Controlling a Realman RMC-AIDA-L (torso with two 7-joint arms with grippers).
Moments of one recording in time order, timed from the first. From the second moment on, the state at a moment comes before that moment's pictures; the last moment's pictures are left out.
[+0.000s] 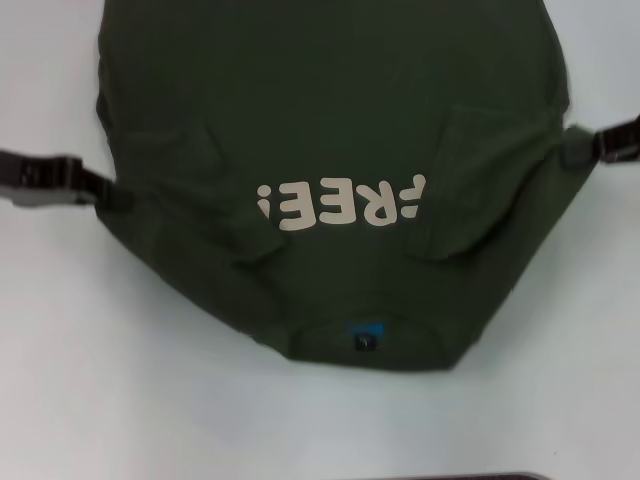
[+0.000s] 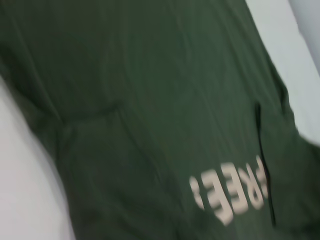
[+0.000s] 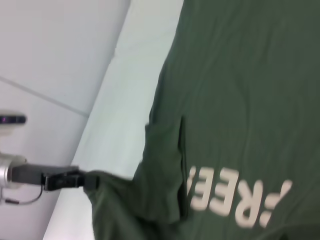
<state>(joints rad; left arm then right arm) -0.65 -1.99 0.57 0.85 2.48 1.73 -2.40 0.59 1.88 -0.52 -0.76 -2.28 -1.86 2.33</state>
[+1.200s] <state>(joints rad) -0.79 -2.09 0.57 0.74 2.36 1.14 -2.38 0.60 2.01 -0.41 -0.73 -2.08 -1.31 2.20</state>
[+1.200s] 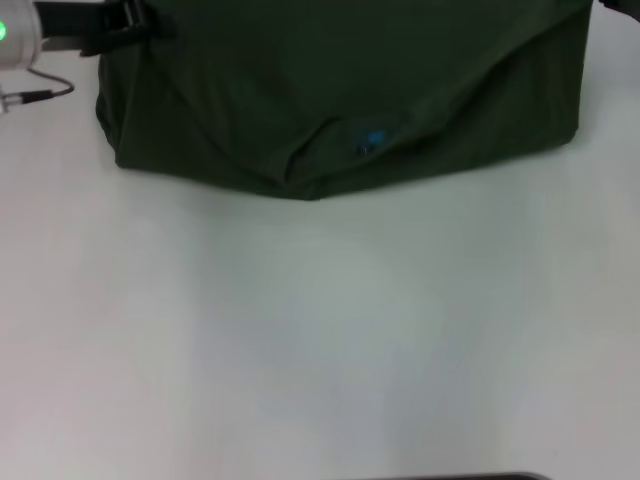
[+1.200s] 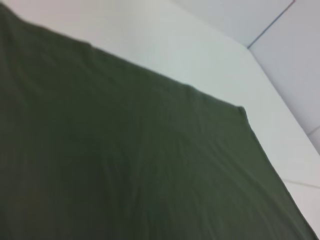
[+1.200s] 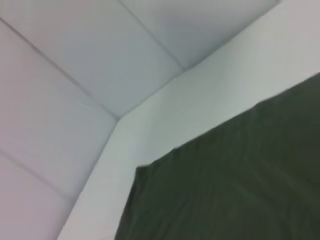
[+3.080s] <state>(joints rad) -0.90 -2.17 1.04 0.58 2.12 0.27 -2.05 0.81 2.09 -0.74 -0.57 -1.84 -0.39 1.77</state>
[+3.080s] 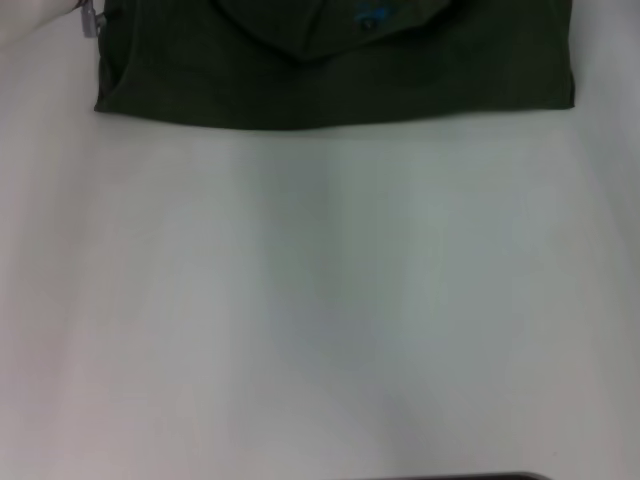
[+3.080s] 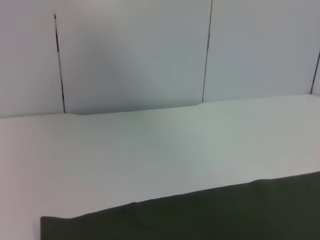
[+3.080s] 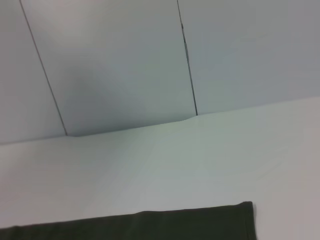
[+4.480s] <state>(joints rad) -0.90 -2.17 1.24 0.52 2.13 0.12 -2.05 0.86 2.08 -1.06 -0.51 -1.85 -0.10 1.66</state>
